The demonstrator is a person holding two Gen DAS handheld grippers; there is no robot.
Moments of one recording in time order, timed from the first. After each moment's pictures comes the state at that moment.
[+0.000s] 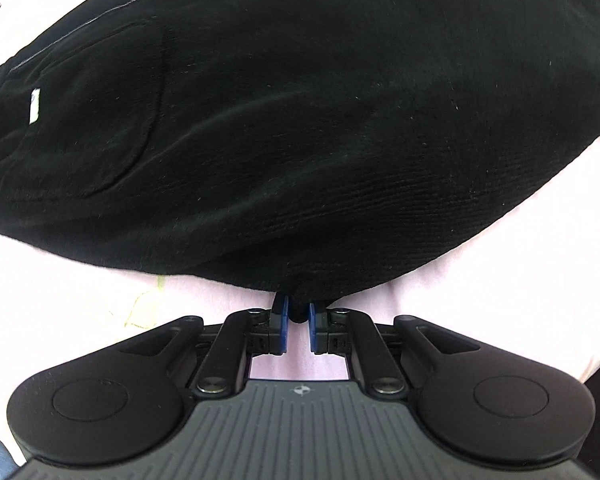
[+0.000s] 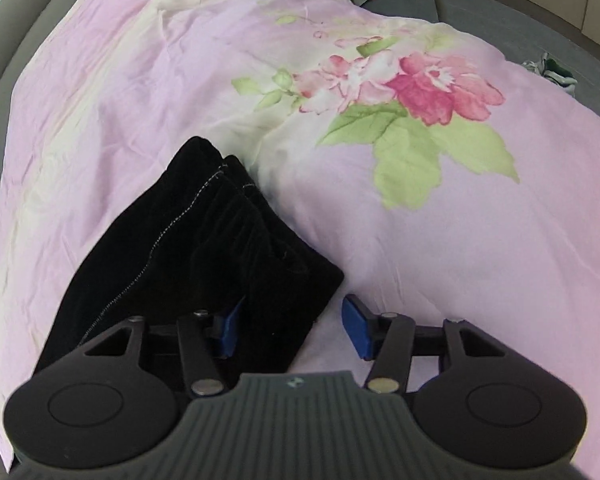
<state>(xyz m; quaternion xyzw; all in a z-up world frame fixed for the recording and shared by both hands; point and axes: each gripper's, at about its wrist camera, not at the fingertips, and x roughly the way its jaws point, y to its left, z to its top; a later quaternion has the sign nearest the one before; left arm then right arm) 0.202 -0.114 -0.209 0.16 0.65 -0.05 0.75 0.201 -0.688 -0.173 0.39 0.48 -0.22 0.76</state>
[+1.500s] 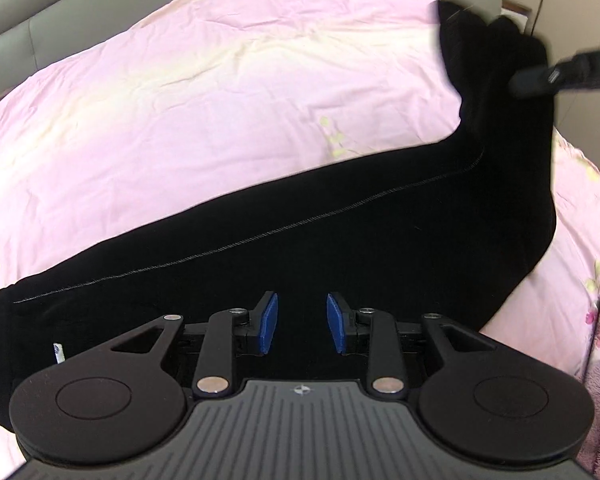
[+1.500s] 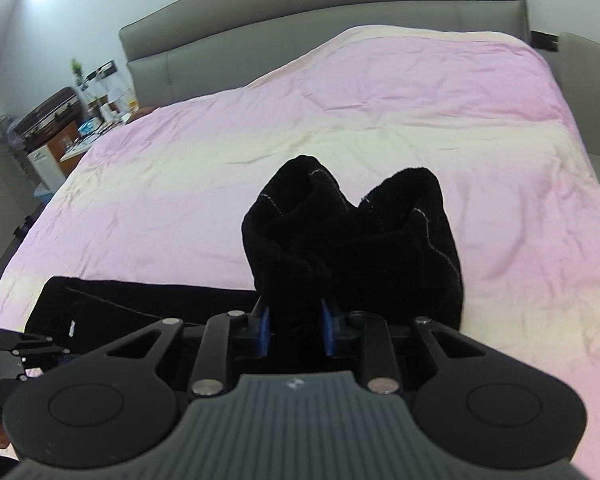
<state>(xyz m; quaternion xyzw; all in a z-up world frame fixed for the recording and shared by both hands) 0.284 -0.175 -0.081 0.13 0.48 -0.21 0.85 0.276 -0.361 0.026 0.10 0.41 0.08 0.90</state>
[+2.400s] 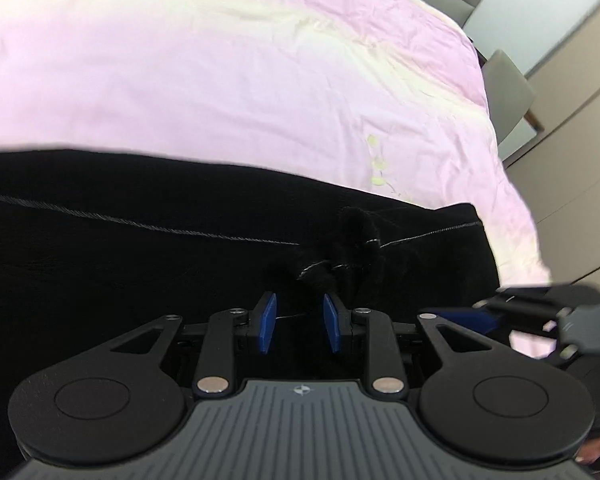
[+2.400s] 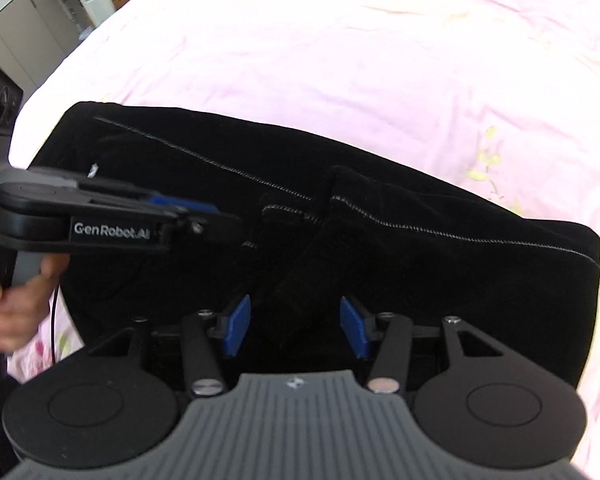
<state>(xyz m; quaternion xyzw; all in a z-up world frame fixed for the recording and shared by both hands) 0.373 -0.086 -0.162 -0.14 0.53 -0.23 0.81 0.312 -0.180 -0.100 -0.01 0.55 0.19 0.81</state>
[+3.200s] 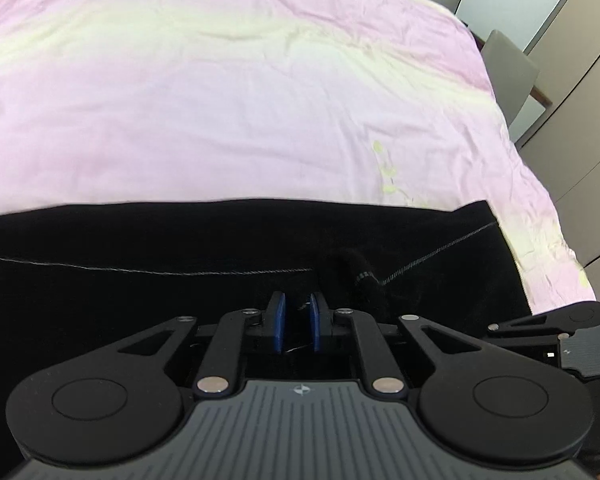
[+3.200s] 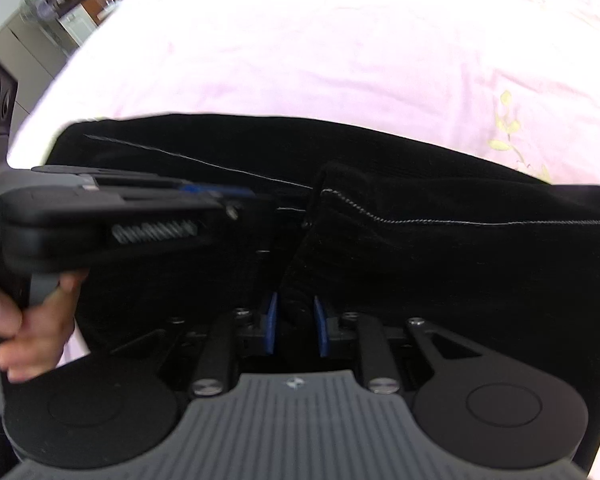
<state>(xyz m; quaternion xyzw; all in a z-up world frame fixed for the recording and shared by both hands) 0.365 -0.077 -0.132 -0.06 0.50 -0.23 0.84 0.304 -0.172 -0.109 0.06 0.56 0.18 0.80</state>
